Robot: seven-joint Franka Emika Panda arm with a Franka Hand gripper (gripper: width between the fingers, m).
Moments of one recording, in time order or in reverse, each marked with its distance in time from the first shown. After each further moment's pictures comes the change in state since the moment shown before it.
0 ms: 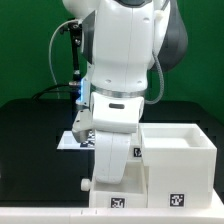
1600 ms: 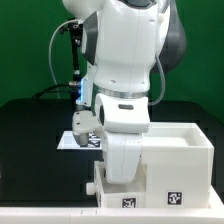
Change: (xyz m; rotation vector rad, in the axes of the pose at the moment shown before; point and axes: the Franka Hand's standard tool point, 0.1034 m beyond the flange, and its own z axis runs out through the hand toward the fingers) arm 0.000 0.002 0.001 -0.015 -0.026 -0.139
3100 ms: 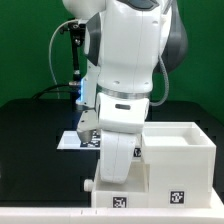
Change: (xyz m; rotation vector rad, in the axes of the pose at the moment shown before) arm 0.006 -0.007 0.003 -0.004 0.005 0.134
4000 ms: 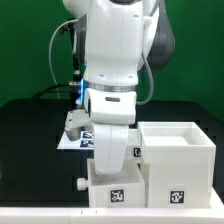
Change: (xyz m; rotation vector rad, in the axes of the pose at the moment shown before) arm -0.014 0.001 -0.005 -0.067 0.021 -0.112
